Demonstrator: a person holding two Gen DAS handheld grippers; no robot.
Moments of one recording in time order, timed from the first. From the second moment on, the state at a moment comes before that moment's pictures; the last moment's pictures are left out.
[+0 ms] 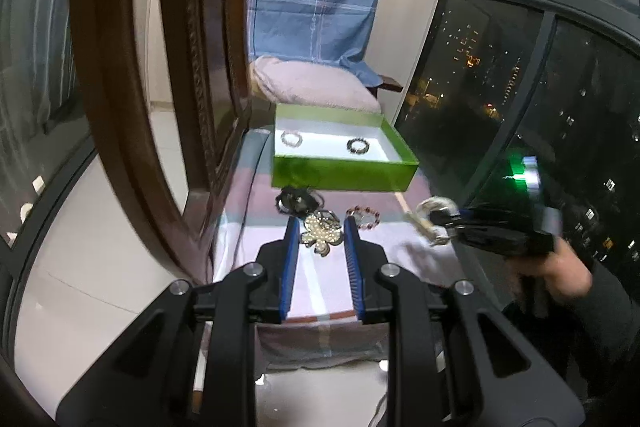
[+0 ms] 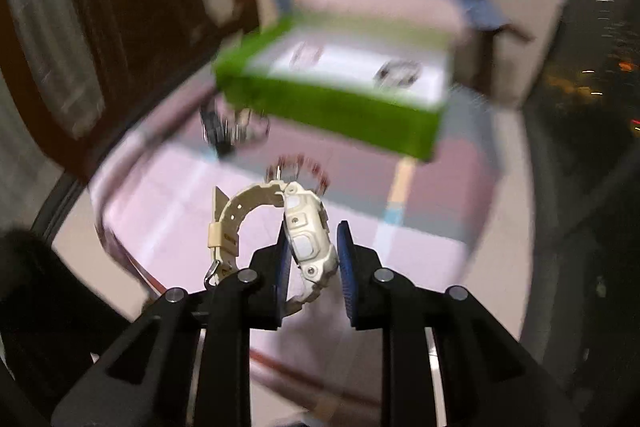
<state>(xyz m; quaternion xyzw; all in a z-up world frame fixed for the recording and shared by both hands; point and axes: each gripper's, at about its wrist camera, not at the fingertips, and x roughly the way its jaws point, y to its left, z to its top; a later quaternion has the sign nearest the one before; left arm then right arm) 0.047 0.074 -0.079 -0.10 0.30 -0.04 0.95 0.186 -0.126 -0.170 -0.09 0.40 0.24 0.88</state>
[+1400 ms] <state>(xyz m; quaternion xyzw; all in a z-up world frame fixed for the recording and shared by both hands) 0.044 0.004 -0.032 -0.06 0.26 -0.02 0.96 0.035 -0.153 -0.042 0.01 0.24 0.16 0.96</state>
